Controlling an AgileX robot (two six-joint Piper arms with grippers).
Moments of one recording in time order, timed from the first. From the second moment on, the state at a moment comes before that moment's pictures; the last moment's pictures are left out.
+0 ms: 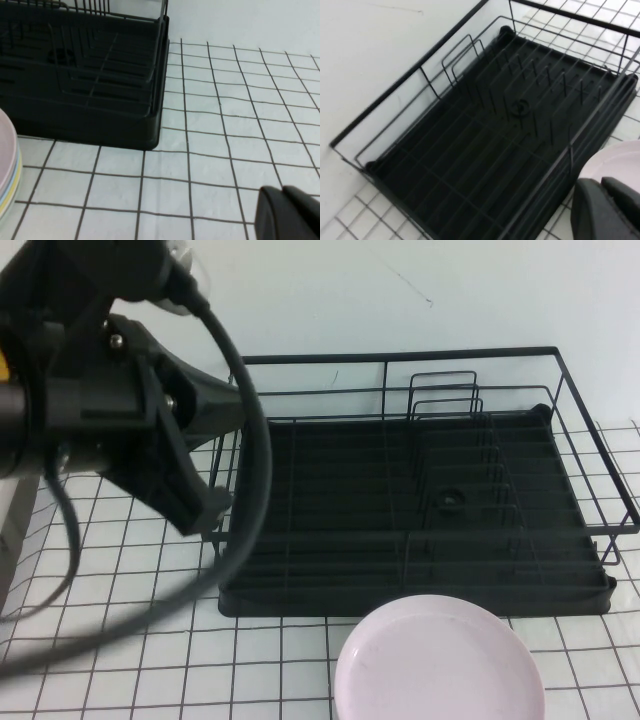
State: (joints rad) right arm -0.02 -0.01 0.02 0.07 0.41 -0.20; left arm -0.58 1.08 -1.26 -0.20 0.79 0.41
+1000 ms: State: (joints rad) right arm -0.02 -0.01 0.02 0.07 0.41 -0.20; left arm -0.06 -0.01 0.02 -0.61 0.28 0.52
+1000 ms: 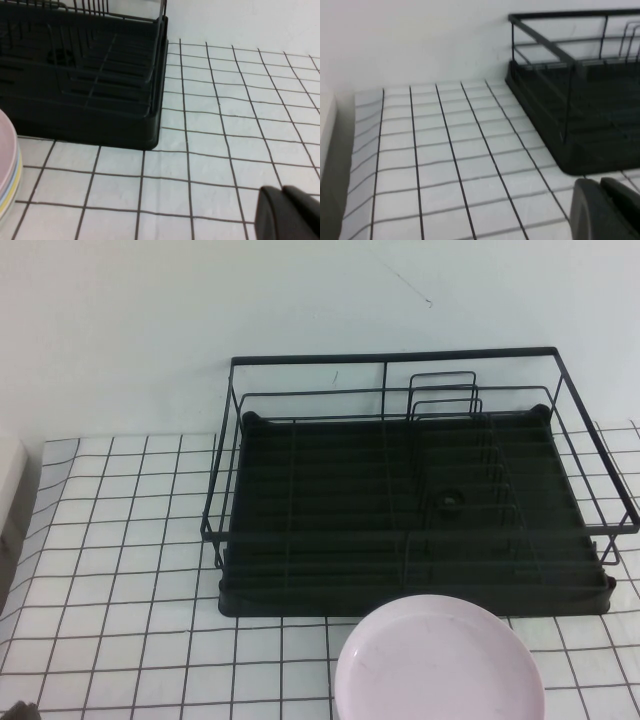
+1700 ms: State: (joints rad) right arm -0.02 -0.01 0.02 0.07 0.41 -0.20; left arm -0.05 -0.01 0.02 -0.19 0.35 0.06
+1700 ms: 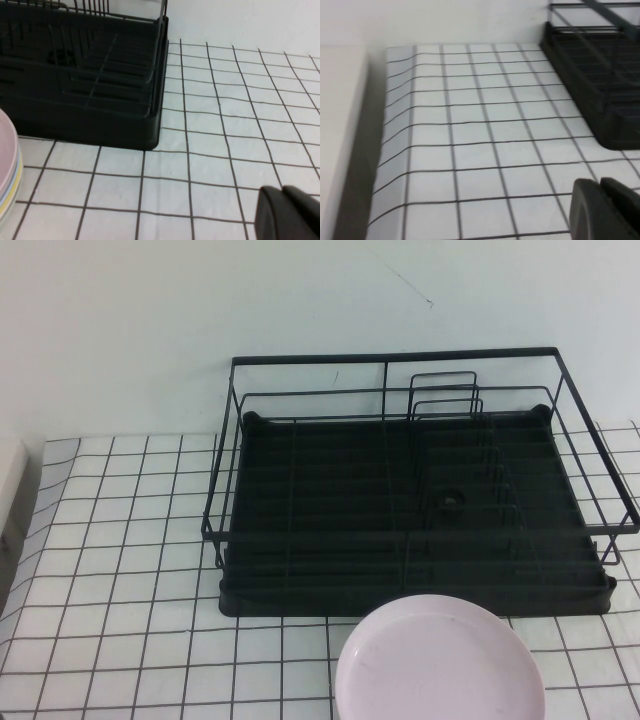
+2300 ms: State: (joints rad) right arm -0.02 -0.01 0.02 0.07 0.41 -0.20; left arm -0.05 -0.01 0.02 0.00 0.35 -0.17
